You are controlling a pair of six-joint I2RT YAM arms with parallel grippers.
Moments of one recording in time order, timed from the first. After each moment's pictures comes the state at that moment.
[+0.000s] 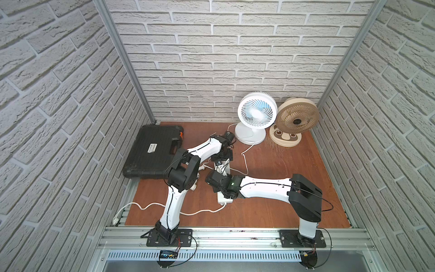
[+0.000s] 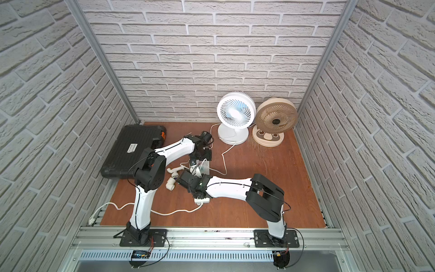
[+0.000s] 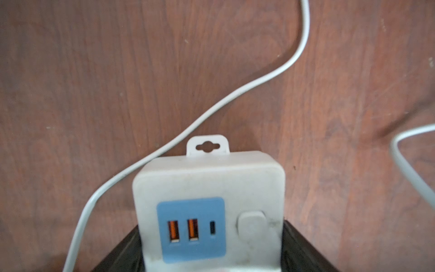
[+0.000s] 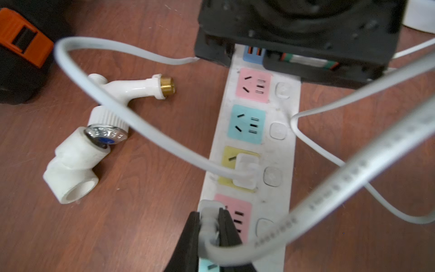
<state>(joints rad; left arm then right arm) -0.49 2.17 1.69 -0.84 -0.09 -0.60 1.10 1.90 1.32 -0.44 0.53 0.74</state>
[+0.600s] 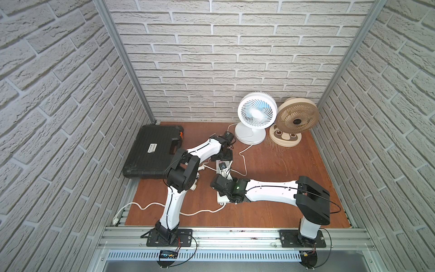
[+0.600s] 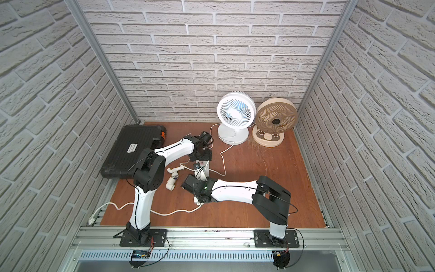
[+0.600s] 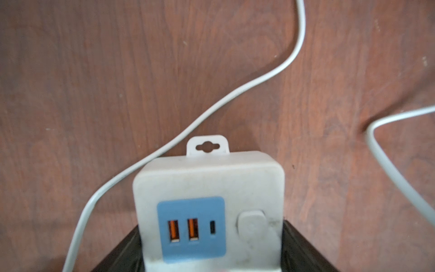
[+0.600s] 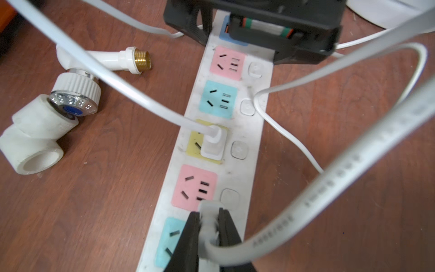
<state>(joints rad) -0.49 2.16 1.66 -0.81 -0.09 -0.59 1.08 1.78 1.16 -0.45 0.56 0.72</state>
